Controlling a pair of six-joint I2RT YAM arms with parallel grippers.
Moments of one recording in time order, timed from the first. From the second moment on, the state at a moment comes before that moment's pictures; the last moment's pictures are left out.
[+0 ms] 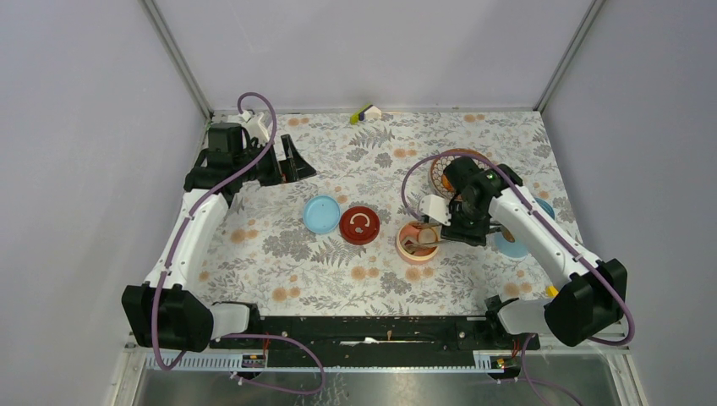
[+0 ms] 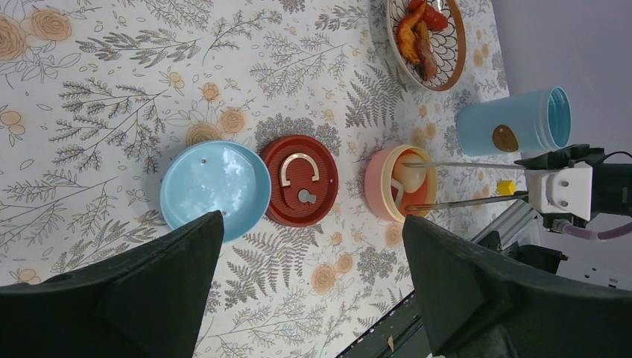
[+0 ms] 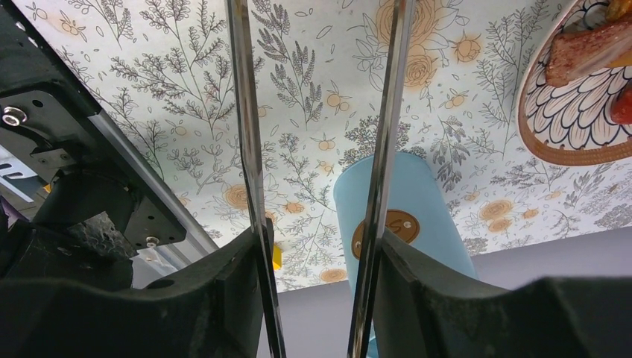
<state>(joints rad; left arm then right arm) -0.08 1.25 1.19 -0.58 0.60 -0.33 0.45 1.34 1.19 -1.32 0.02 -0.94</state>
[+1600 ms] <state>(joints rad) -0.08 1.25 1.19 -0.57 0.61 -0.33 0.02 1.76 1.66 -1.26 0.23 -0.84</state>
